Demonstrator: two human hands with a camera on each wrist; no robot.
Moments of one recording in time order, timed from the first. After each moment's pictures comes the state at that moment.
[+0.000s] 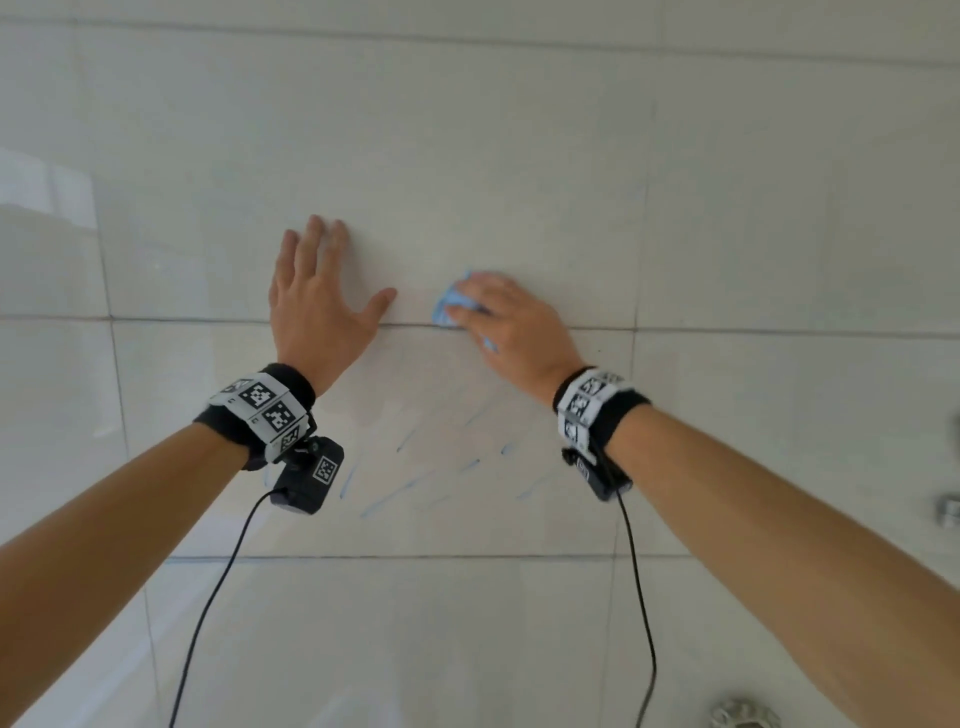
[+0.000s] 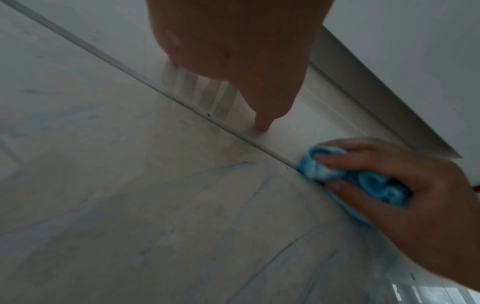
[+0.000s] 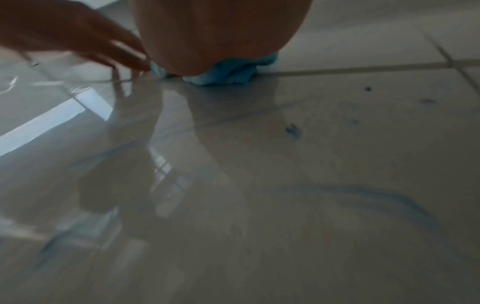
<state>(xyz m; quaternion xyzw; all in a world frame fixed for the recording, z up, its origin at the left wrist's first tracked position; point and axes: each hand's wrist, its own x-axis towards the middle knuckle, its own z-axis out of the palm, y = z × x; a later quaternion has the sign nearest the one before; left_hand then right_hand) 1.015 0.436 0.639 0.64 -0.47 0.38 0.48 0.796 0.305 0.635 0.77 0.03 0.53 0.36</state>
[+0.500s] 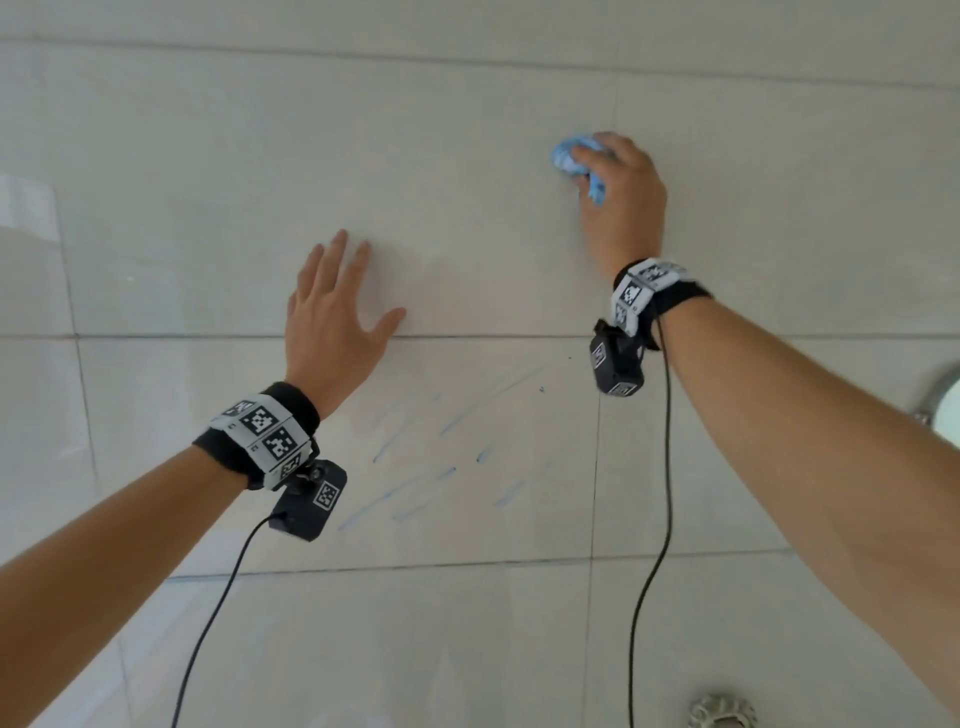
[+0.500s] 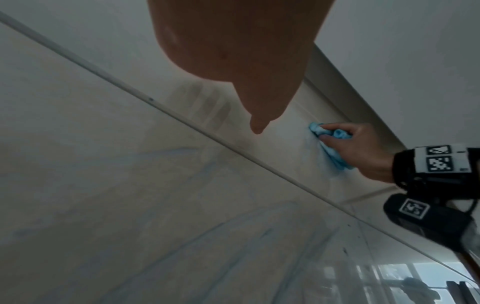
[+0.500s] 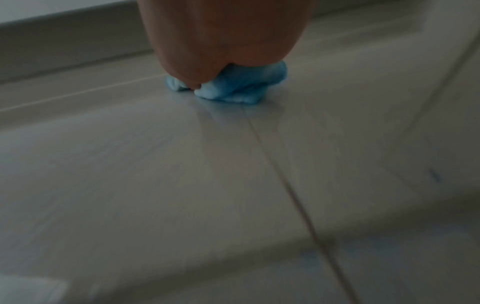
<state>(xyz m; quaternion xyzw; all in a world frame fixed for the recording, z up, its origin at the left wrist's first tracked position) 0.974 0.433 0.639 0.62 -0.53 0.38 0.44 0.696 0.261 0.766 0.66 -0.21 0.68 0.26</state>
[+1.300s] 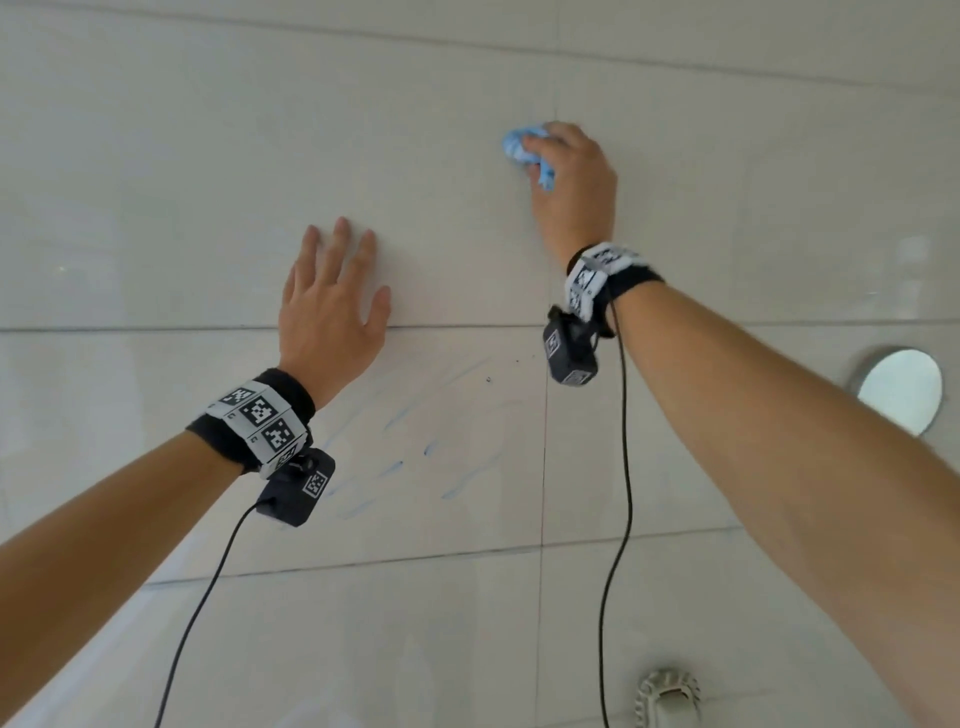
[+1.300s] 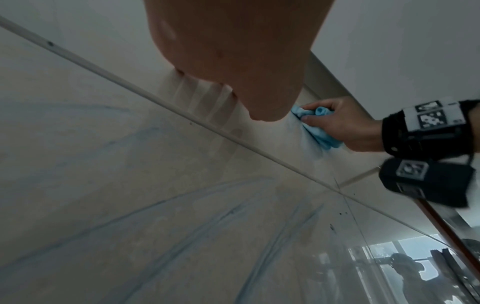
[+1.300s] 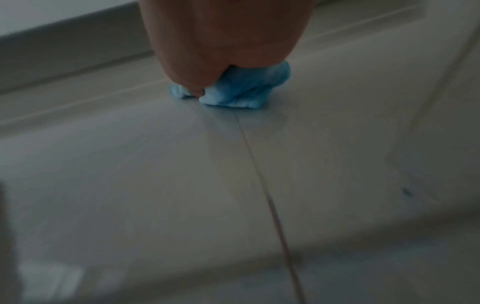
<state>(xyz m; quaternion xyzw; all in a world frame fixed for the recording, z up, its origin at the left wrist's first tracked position) 0.927 0.396 0.639 0.61 -0.55 0.40 0.40 0.684 0.269 0.765 0.66 -0.20 0.68 0.26</state>
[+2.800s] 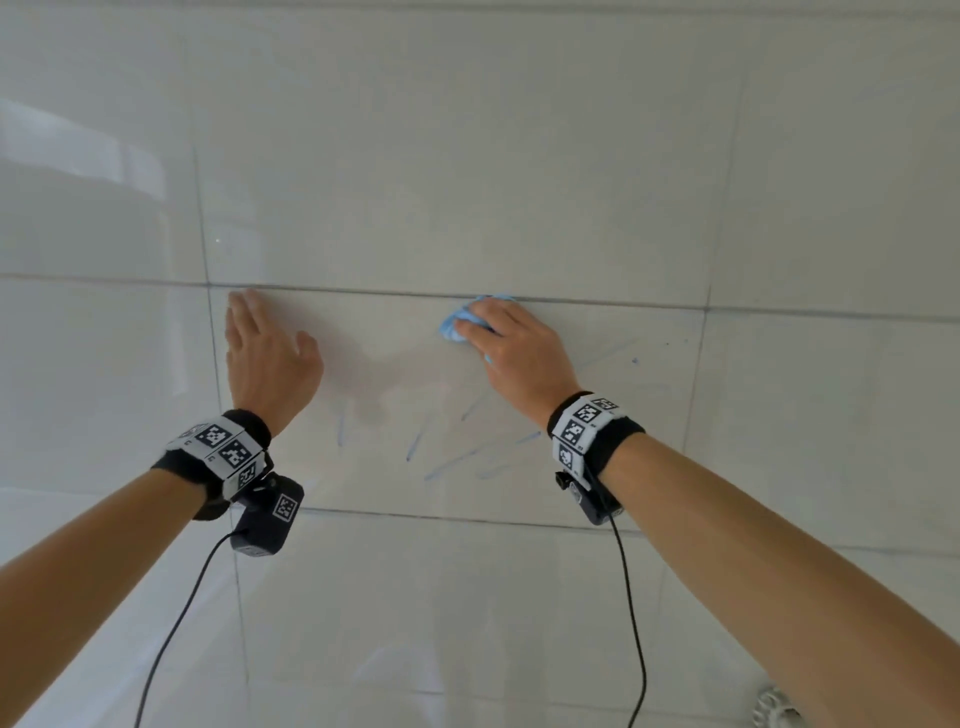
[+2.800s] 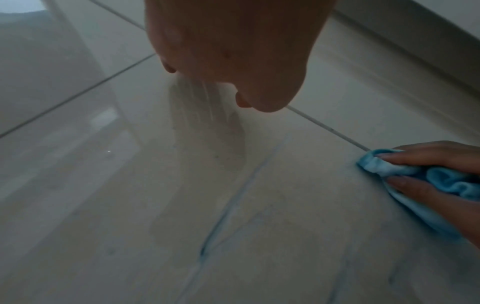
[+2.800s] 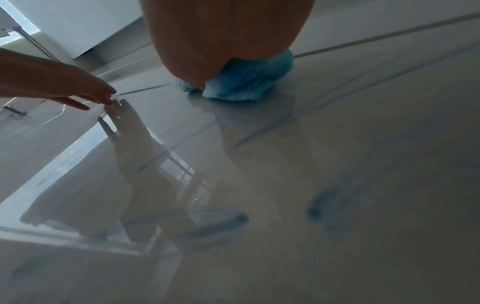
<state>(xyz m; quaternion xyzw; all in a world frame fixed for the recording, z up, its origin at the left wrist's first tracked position) 1.113 0.508 0.555 0.75 -0.36 0.25 0.50 0.860 0.339 0.576 0.79 -0.04 0.54 0.29</state>
